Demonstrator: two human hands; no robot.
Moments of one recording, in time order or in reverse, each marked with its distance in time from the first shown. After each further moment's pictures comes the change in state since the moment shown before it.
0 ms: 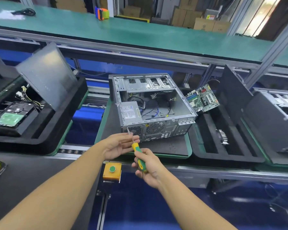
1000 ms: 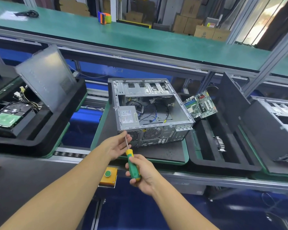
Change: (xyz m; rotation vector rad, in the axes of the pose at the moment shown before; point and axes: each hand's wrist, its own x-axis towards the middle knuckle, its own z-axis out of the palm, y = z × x) left_hand 0.018 0.003 0.019 -0.158 0.374 0.025; right_hand 0.002 -0.002 0.001 -0.025 -0.051 0.043
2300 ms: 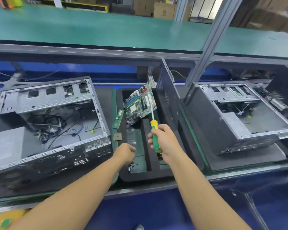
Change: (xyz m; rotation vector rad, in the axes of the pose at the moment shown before) left_hand 0.109 -0.166 0.330 1.452 -0.093 0.222; right_hand -0.021 -0.230 -0.343 -0.057 0.441 -0.384
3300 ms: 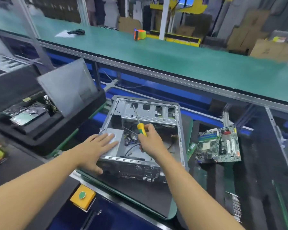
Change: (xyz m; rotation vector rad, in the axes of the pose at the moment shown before) left_hand -0.124 -0.235 -0.262 1.017 0.194 0.087; right_hand -0.001 -0.012 0.287 -0.684 -0.674 -0.338
